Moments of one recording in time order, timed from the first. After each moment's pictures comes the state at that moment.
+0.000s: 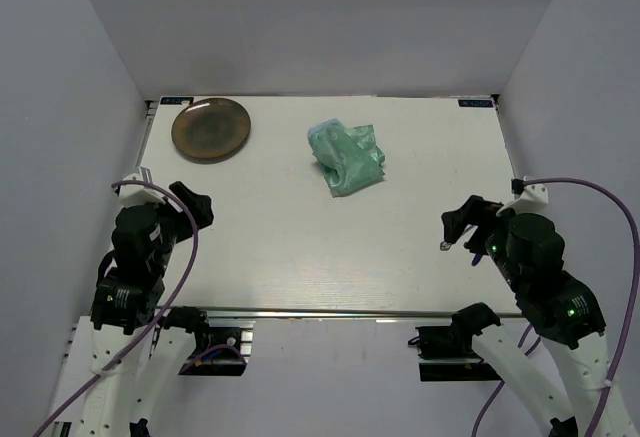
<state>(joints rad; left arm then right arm) -0.15 0.51 0.89 -0.73 -0.19 -0.49 0.43 0.45 0.96 -0.91 0.25 0.44</state>
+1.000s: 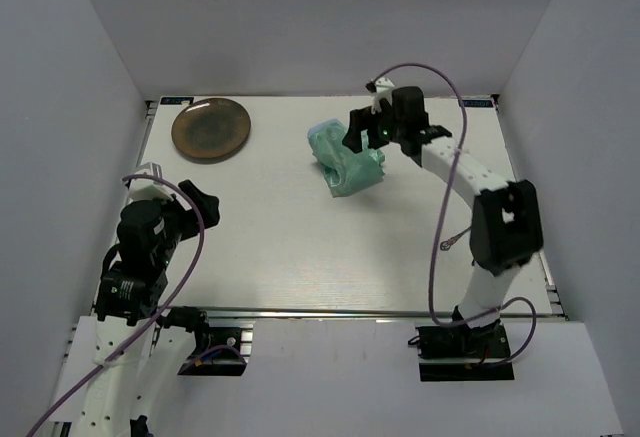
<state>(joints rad) -0.15 0.52 0.87 -0.70 -0.12 -0.46 0.39 1.75 1.38 -0.14 -0.34 0.07</state>
